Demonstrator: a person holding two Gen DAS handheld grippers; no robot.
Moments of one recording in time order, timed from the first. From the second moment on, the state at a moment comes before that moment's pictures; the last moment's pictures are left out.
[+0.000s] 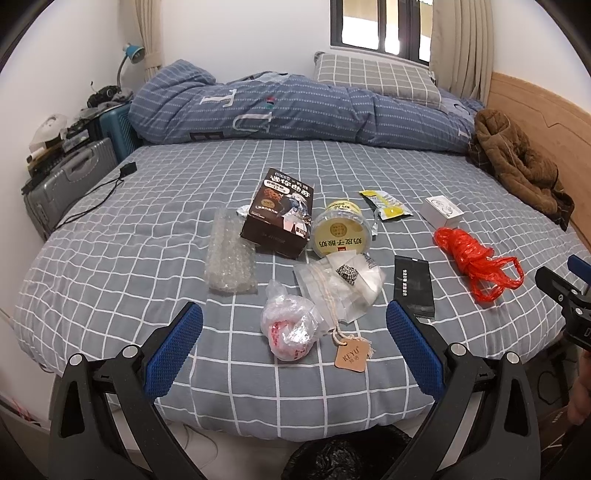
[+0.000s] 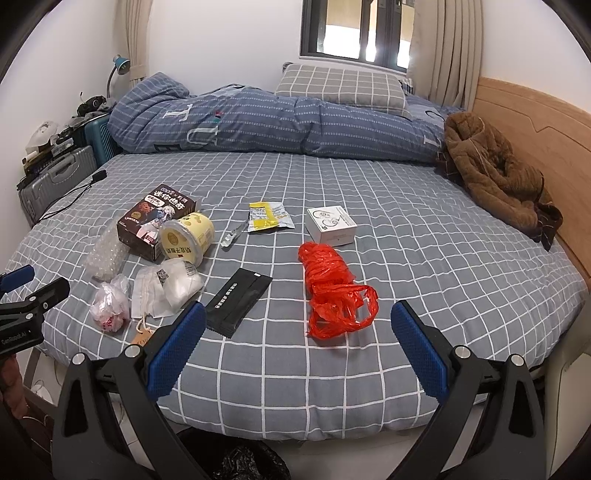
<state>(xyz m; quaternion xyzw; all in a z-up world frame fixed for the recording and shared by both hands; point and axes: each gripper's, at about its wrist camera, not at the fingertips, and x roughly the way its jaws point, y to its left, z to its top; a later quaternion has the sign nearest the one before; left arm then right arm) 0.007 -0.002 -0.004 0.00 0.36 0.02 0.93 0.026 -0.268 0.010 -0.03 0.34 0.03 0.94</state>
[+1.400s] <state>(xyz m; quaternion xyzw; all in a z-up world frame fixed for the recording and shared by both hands) 0.056 0.010 -0.063 0.00 0.43 0.03 0.90 0.095 -0.291 -0.040 -0.02 0.40 0.00 0.92</state>
